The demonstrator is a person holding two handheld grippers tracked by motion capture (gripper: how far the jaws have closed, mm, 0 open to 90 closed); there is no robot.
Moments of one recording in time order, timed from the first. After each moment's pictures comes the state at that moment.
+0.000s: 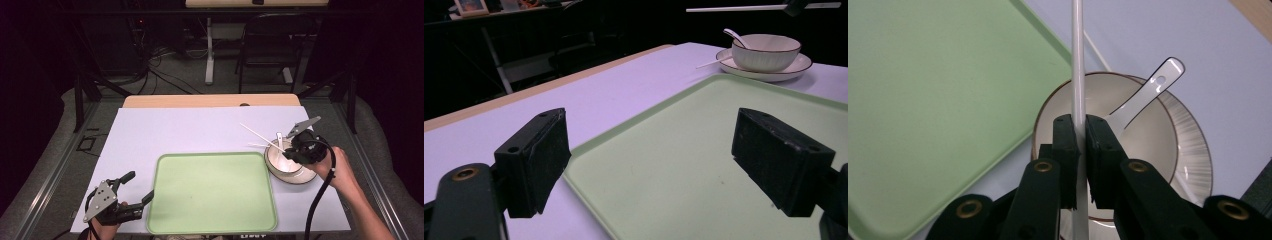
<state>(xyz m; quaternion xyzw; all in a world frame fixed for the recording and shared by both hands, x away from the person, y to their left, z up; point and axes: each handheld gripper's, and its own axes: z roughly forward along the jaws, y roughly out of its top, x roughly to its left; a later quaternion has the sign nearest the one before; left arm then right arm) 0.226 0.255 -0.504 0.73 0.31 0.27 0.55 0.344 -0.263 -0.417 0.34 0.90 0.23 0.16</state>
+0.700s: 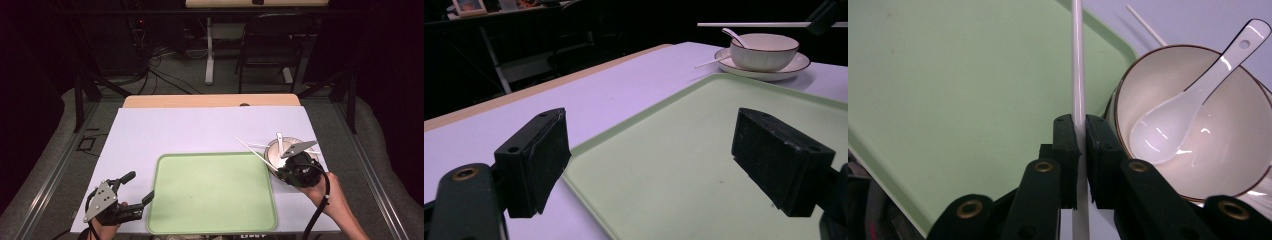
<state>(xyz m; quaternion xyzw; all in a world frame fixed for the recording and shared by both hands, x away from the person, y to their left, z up) 0.225 0.254 -0.504 0.73 0.30 0.27 0.55 0.294 -0.242 -0.440 0.38 0.88 0.26 0.14</state>
